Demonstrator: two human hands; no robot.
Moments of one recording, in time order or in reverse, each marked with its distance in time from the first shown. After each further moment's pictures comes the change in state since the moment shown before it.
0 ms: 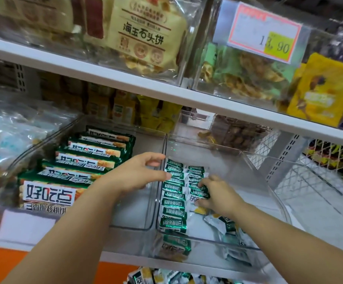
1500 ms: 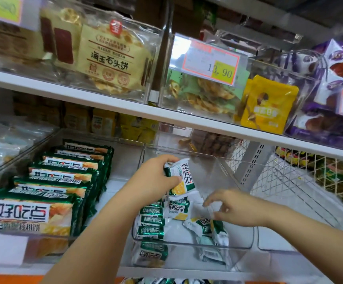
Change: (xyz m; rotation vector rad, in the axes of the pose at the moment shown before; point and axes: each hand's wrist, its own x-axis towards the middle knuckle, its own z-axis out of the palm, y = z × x) left_hand -0.014 0.063 0.059 0.207 0.047 0.251; right_hand -0.080 0.036 -0.075 -0.023 -0.194 -0.150
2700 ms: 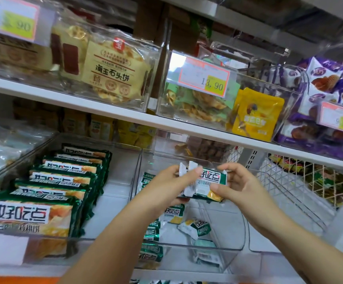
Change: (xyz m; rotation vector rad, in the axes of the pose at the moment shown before) left_hand -0.004 0.015 0.028 -0.655 -0.182 -0.182; right_hand -0.040 -0.044 -0.019 1.151 0.657 0.022
